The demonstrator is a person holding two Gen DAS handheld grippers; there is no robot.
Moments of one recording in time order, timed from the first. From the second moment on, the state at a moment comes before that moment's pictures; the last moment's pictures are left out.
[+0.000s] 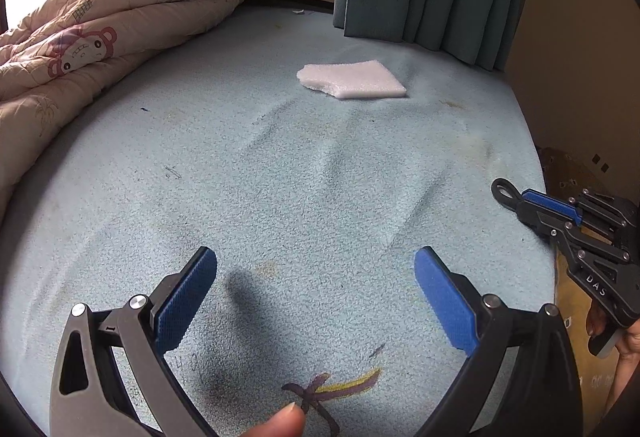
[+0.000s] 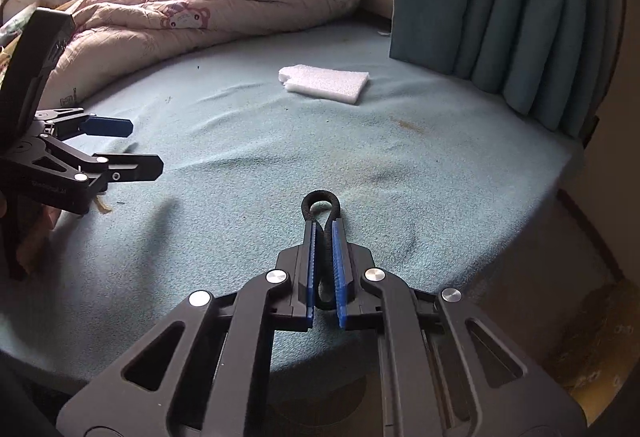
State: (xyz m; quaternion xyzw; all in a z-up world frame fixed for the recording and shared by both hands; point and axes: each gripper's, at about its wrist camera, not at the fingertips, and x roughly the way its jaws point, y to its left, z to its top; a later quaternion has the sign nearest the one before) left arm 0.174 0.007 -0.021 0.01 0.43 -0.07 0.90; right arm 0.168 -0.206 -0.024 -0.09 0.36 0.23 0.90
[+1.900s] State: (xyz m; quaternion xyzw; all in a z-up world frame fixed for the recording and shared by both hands) left arm 0.403 -0.098 -0.004 0.07 0.41 -0.03 0.91; right arm 0.103 -0.319 -0.022 0.00 0.34 0.22 0.91
